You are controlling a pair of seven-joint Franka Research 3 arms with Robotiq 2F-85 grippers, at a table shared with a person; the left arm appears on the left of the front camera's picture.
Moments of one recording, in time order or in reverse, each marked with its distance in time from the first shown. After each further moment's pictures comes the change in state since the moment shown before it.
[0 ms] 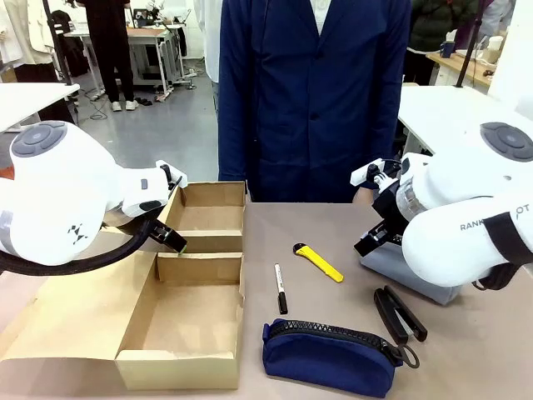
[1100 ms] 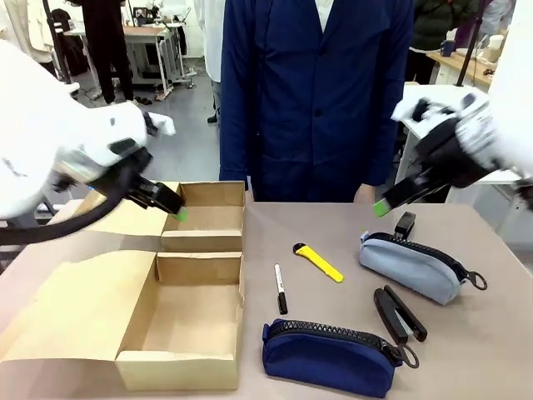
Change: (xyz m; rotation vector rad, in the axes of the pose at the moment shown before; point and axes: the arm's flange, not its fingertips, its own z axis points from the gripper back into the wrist) left arm 0.024 -0.019 0.127 -0.158 -0.070 0.121; right arm 0.013 -0.029 0.139 0.286 -0.054 -0.166
